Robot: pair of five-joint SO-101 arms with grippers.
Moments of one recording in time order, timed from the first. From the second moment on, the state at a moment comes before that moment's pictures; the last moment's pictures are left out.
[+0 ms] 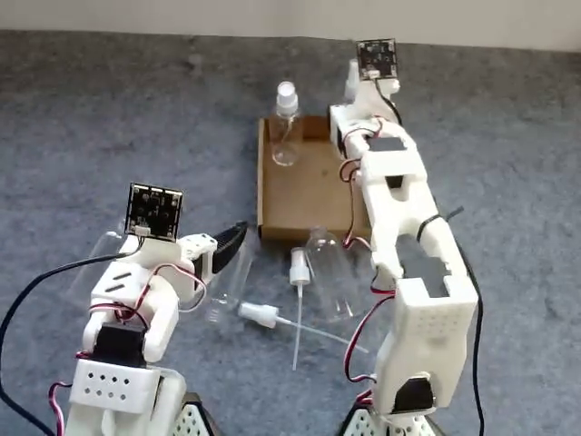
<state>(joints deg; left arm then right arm) 1.6 -79.5 75.7 41.6 2.4 -9.8 24.4 -3.6 19.2 2.2</state>
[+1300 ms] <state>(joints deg) 1.6 -79.5 75.8 41.6 2.4 -10.7 24.4 -5.2 22.2 2.2</state>
